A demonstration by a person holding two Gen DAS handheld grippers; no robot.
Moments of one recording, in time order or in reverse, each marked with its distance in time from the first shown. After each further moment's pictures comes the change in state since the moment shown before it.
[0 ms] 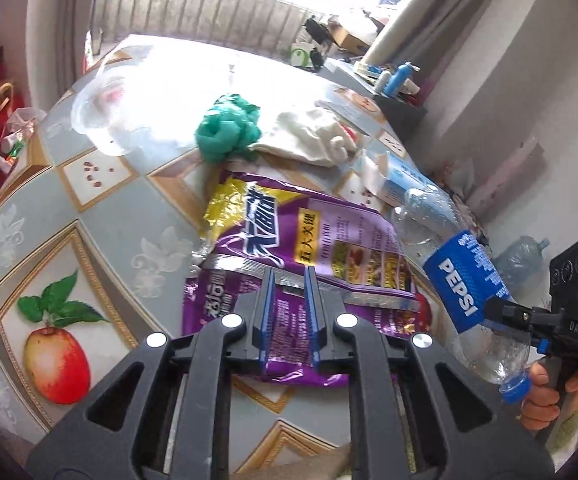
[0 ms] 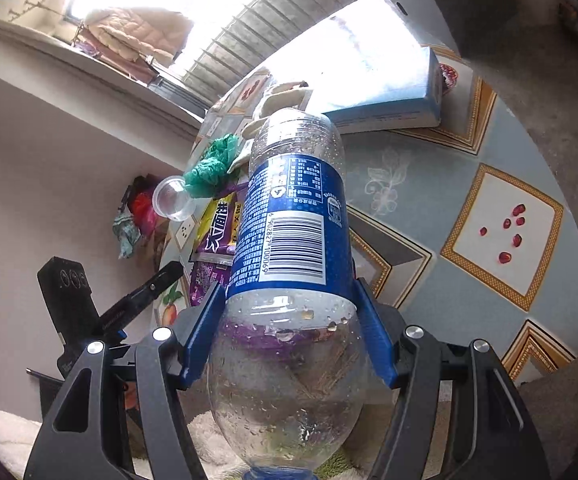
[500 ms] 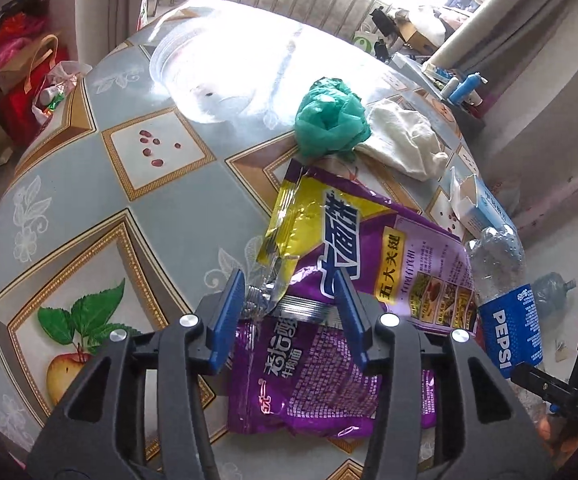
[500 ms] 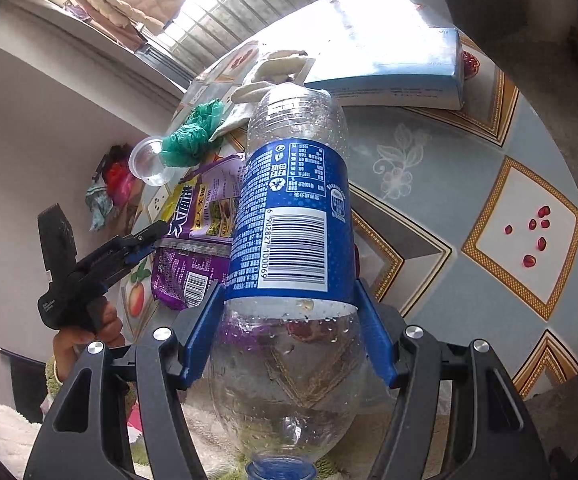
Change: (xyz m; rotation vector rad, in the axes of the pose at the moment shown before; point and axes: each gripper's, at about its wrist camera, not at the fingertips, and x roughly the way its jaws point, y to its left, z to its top) left arm 0.030 0.055 0.014 -0.160 0.081 0.119; right arm 0.027 0.008 -0.002 -0.057 0.061 -0.104
